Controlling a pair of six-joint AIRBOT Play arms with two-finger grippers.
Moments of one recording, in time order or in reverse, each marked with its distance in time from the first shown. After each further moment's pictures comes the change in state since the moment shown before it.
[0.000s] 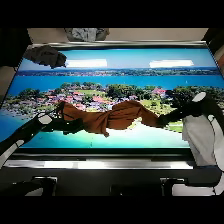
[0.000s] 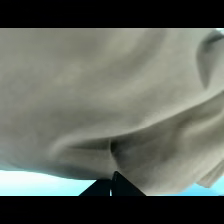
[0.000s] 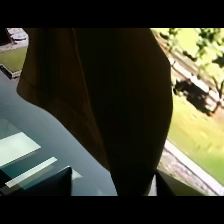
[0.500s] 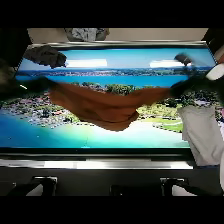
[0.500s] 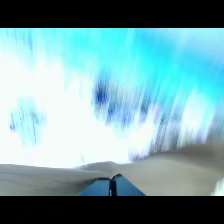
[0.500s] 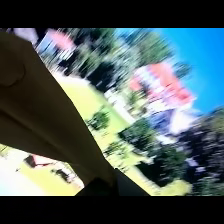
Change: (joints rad) left arm 0.294 0.238 0.564 0.031 -0.113 0.114; right arm 0.076 0.214 0.406 -0.172 -0.100 0.097
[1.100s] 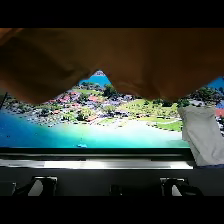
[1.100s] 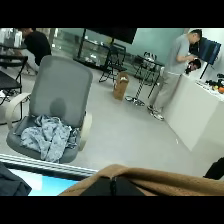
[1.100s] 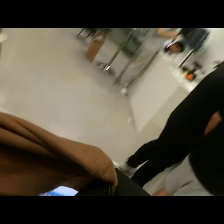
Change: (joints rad) left arm 0.404 0.231 0.594 0.005 -0.217 -0.122; right arm 0.004 0.523 0.355 -0.302 -0.108 0.169
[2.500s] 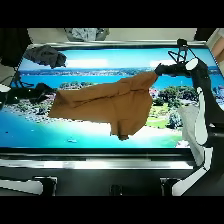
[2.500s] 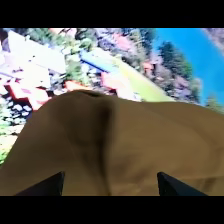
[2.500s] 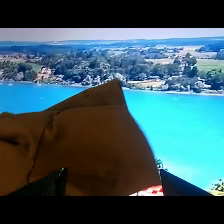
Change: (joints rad) left arm -0.158 -0.842 -0.482 -0.078 0.127 0.203; right arm 0.035 -1.059 0.012 0.483 -0.182 0.199
